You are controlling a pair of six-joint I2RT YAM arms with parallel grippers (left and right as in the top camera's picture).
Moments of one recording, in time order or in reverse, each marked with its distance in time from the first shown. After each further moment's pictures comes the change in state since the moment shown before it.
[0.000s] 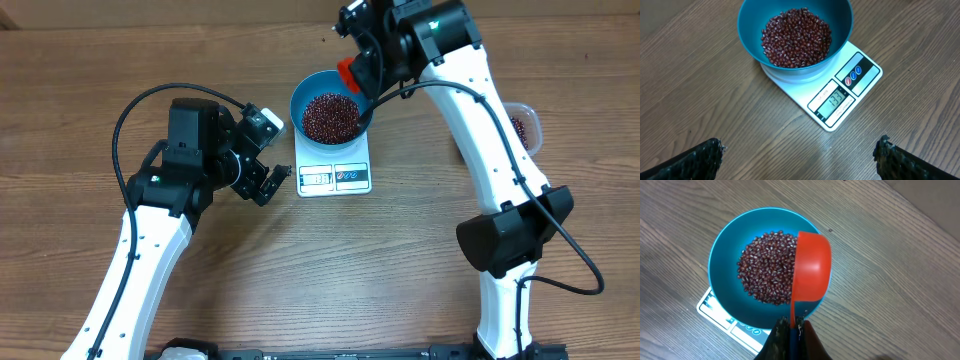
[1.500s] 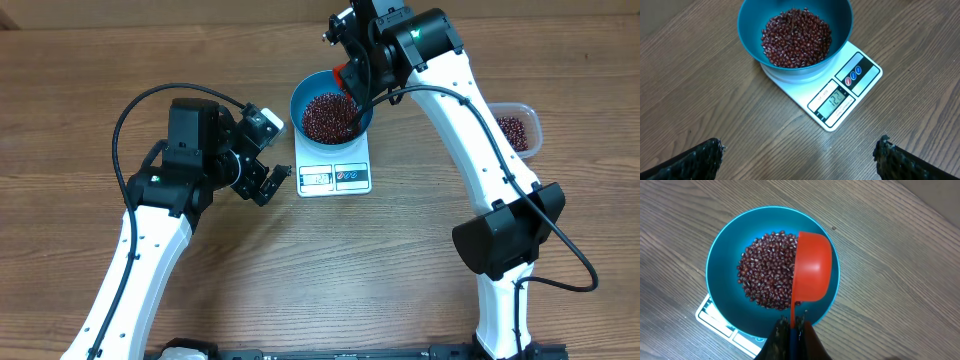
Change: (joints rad) left arm 0.000 0.000 0.000 0.000 0.000 0.000; right arm 0.027 0.000 -0.066 0.058 0.030 0.058
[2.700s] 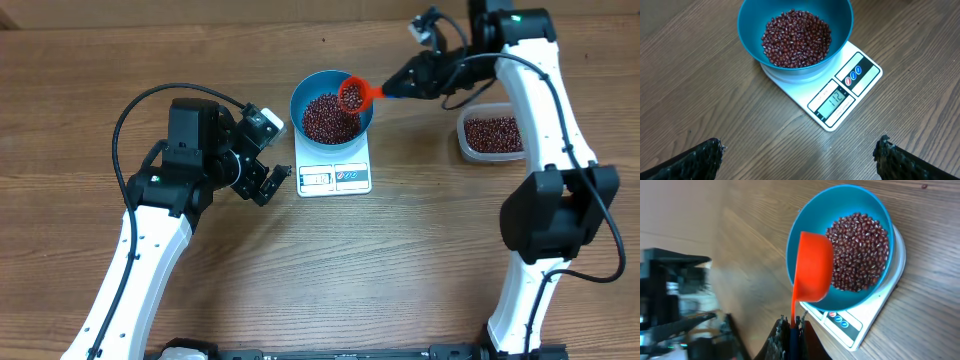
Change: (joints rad) left arm 0.000 0.000 0.000 0.000 0.000 0.000; right arm -0.344 -0.002 -0.186 -0.039 -0.830 0.009
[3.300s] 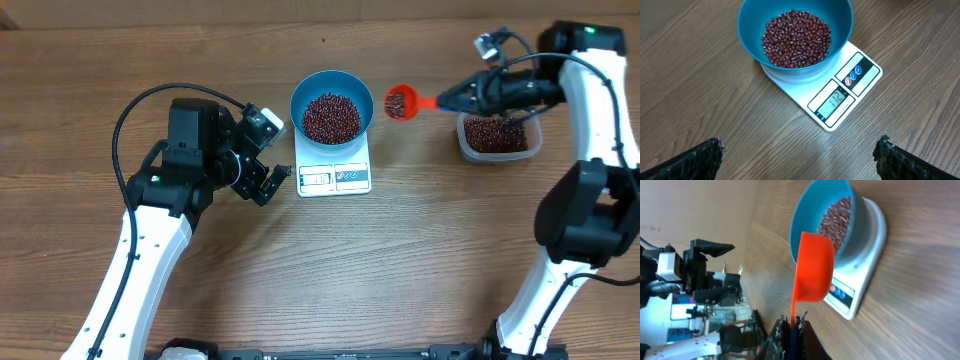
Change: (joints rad) left arm 0.000 0.000 0.000 0.000 0.000 0.000; right arm -0.256 -0.013 -0.137 -0.229 -0.229 -0.324
